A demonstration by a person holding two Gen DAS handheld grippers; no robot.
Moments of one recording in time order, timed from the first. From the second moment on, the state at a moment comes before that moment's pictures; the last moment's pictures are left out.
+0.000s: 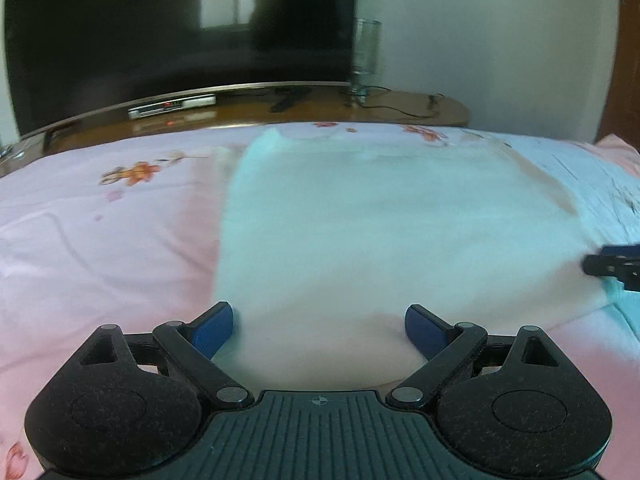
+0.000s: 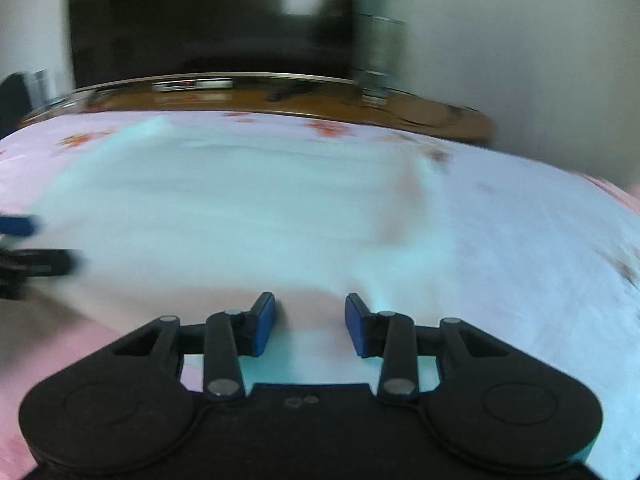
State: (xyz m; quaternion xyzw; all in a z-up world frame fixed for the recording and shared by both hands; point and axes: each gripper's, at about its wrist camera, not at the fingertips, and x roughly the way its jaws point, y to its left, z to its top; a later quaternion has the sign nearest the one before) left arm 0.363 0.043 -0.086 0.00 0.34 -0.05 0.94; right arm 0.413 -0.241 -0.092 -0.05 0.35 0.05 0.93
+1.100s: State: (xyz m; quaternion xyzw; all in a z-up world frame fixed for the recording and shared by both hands) left arm 0.341 0.016 -0.095 -0.03 0.35 0.00 0.94; right arm 0.382 -0.246 -0.099 -0.02 0.34 0.03 0.94
